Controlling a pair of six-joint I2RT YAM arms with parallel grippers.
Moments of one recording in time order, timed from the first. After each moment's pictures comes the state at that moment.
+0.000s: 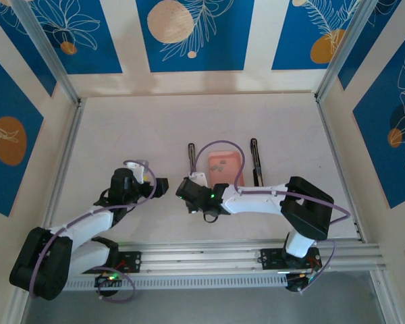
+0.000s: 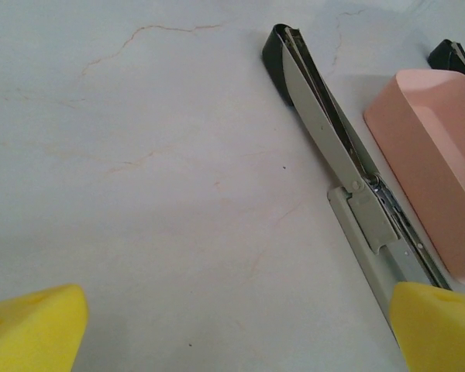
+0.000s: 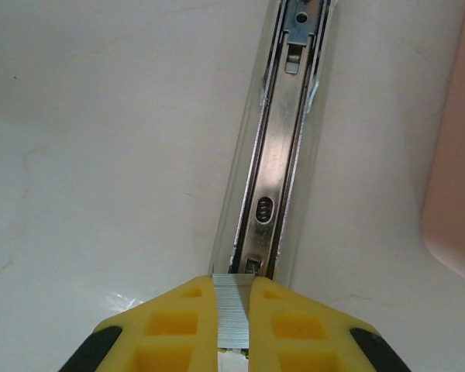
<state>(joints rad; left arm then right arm) -0.35 1.09 0.28 0.25 0.22 -0.34 1.15 1.67 0.99 -0.42 0.34 0.83</state>
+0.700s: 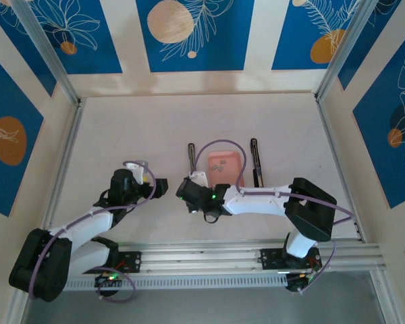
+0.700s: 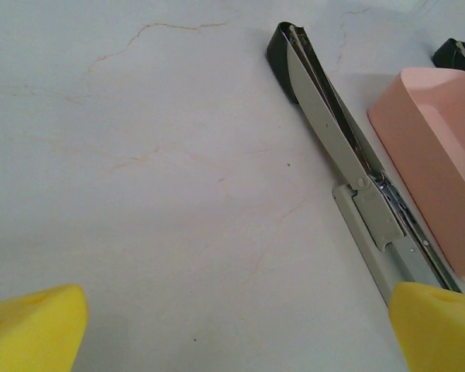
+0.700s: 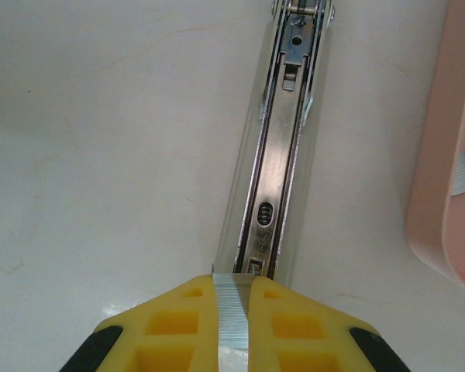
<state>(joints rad) -0.35 1.08 0.27 0.24 0.21 -0.34 1.16 1.65 0.99 -0.43 0.37 0.83</state>
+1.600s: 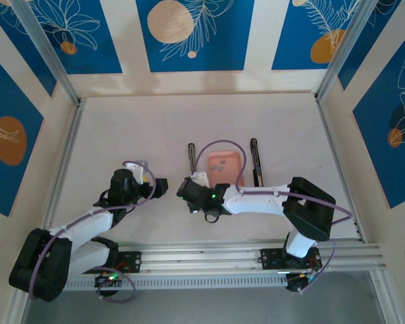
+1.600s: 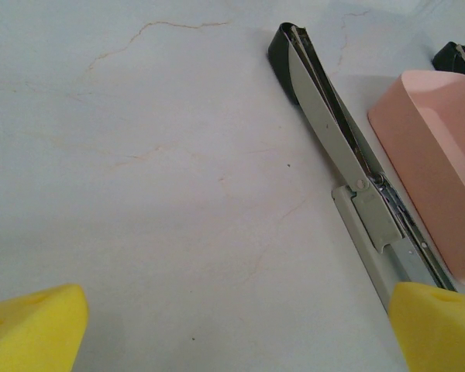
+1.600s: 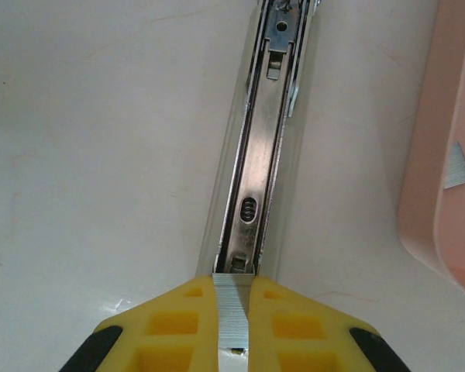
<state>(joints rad) -0.35 1.08 0.27 0.24 0.21 -0.36 1.14 1.65 0.98 -0.43 0.37 0.83</state>
